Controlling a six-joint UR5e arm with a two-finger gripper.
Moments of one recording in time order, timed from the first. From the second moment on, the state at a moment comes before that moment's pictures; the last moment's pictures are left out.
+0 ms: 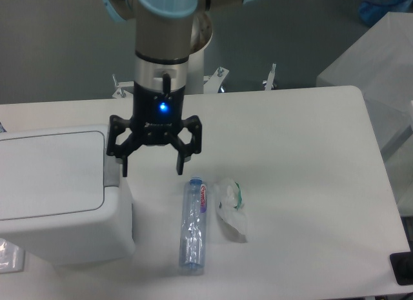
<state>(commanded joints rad) 2.28 -1.75 -1.50 -1.02 1.29 0.02</state>
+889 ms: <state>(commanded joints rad) 2.28 -1.75 -1.52 -1.02 1.29 0.00</state>
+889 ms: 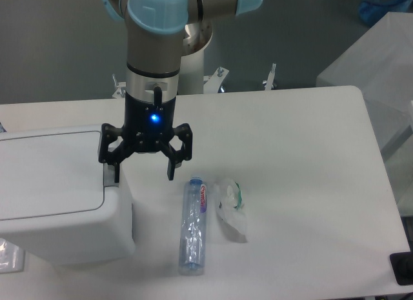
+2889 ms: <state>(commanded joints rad) 2.28 -1.75 -1.54 -1.01 1.29 0.01</state>
